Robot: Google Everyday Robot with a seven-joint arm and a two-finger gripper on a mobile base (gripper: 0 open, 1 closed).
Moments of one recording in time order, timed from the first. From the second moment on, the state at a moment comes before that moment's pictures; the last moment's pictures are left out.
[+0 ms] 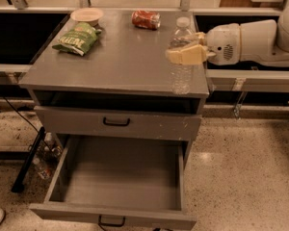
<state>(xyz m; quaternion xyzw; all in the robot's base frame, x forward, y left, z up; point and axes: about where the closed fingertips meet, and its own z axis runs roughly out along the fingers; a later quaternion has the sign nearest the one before) 0.598 -0.092 0.952 -0.45 0.65 0.37 0.48</state>
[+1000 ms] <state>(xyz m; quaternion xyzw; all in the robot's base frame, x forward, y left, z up) 0.516 -0.128 0.943 -0.43 0.66 0.37 0.49</state>
